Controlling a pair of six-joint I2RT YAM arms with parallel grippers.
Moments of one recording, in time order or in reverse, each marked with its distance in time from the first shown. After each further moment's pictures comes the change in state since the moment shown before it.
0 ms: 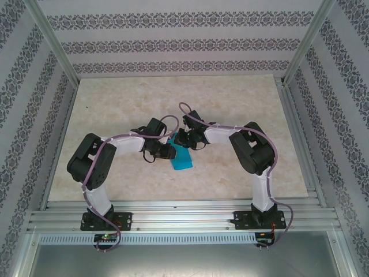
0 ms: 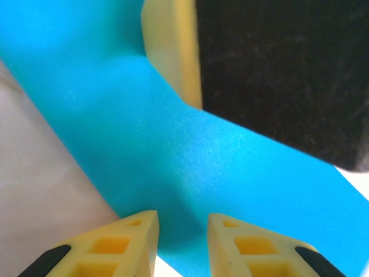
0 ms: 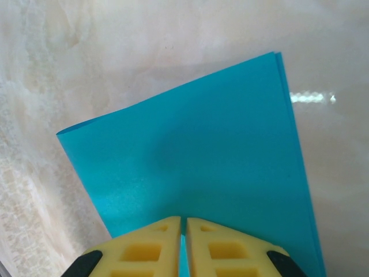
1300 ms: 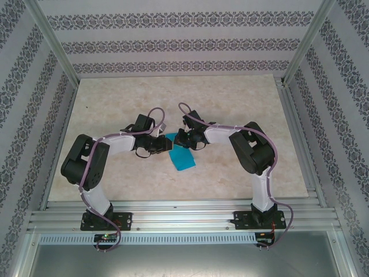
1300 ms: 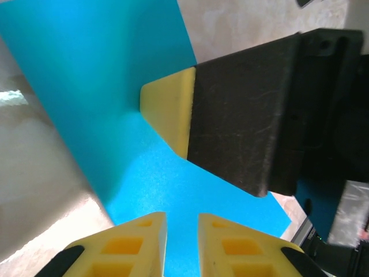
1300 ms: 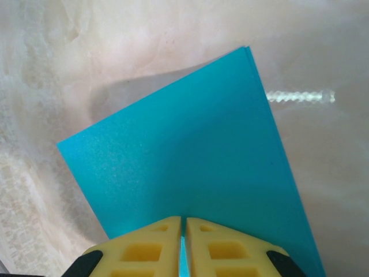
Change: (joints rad) left arm 0.128 -0.030 -0.056 0.183 0.238 -0.221; right arm 0.000 0.001 0.000 -0.006 -0.008 -0.016
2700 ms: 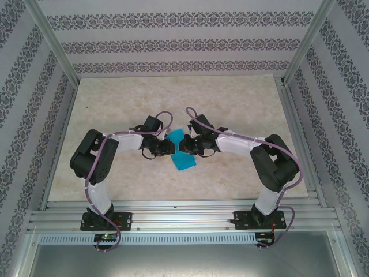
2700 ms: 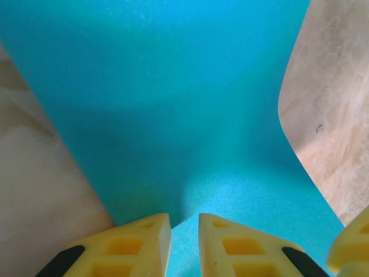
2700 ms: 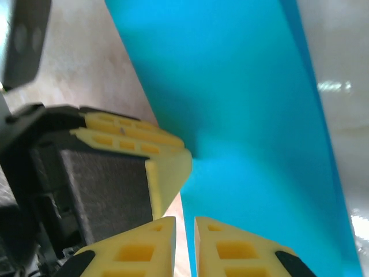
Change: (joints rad) left arm -0.063 0.097 0.067 -0.078 -0.127 0.029; right arm 0.042 -0.290 -0.197 -0.097 -0.027 -0.029
